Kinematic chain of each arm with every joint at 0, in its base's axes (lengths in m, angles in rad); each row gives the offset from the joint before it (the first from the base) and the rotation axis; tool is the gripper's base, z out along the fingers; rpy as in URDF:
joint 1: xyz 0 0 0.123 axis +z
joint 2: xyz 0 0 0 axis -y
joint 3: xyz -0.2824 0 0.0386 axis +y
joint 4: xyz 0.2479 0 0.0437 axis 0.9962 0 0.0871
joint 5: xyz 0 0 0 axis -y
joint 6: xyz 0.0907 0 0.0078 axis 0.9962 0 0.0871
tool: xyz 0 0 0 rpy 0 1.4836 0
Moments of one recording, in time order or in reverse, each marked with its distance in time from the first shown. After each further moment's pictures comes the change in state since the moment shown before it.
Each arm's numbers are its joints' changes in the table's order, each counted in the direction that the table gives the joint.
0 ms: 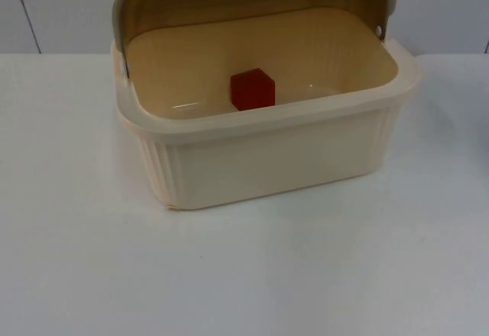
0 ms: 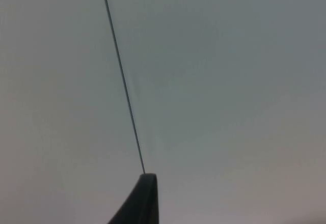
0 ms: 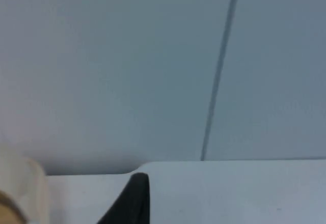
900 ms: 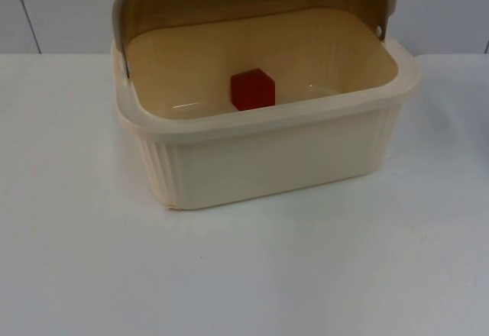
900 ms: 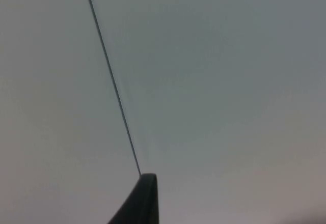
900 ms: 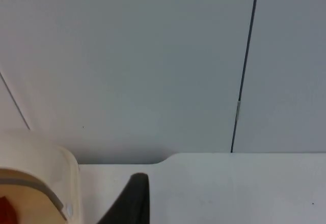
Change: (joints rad) right arm -0.031 -0.011 0.000 0.344 -0.008 -0.300; left arm -0.041 0.000 0.006 0.045 0.002 0.000
